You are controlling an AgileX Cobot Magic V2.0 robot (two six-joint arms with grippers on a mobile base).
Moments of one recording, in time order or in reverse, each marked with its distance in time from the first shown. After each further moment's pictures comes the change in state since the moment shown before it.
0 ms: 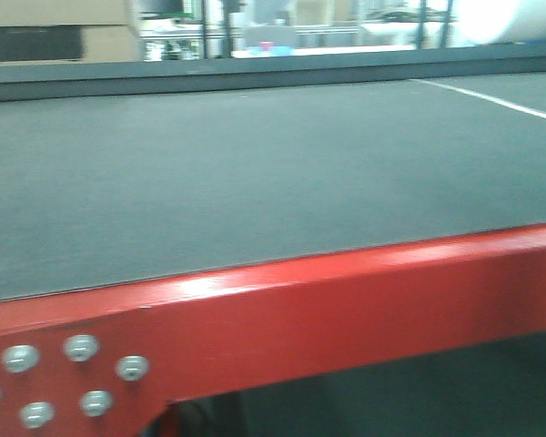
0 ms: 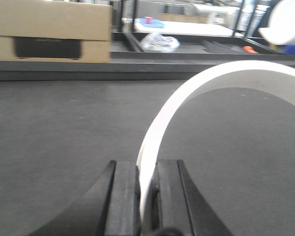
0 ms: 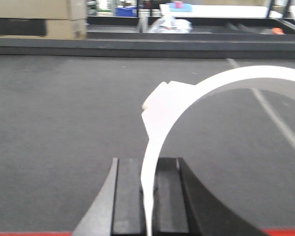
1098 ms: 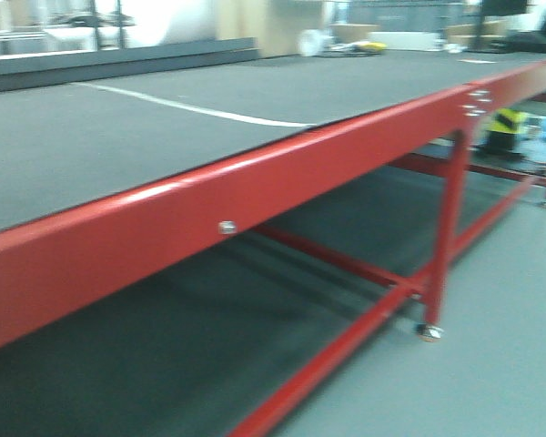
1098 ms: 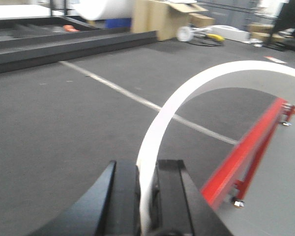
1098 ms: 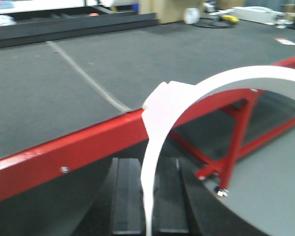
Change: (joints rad) left arm 0.000 0.000 0.000 0.000 -0.002 0.000; right arm 0.000 -0.002 0.000 -0.002 0.000 0.000
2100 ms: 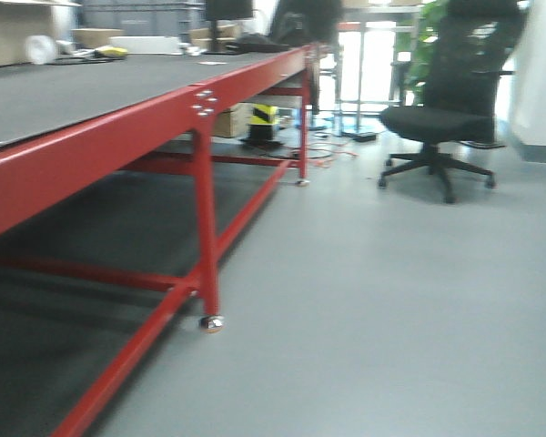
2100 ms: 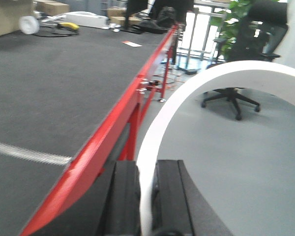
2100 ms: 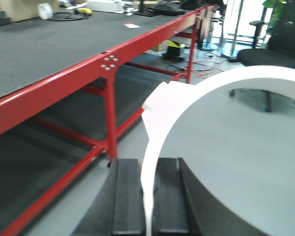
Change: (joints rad) left arm 0.000 0.000 0.000 0.000 0.000 0.000; right arm 0.000 0.000 0.000 0.000 0.000 0.001
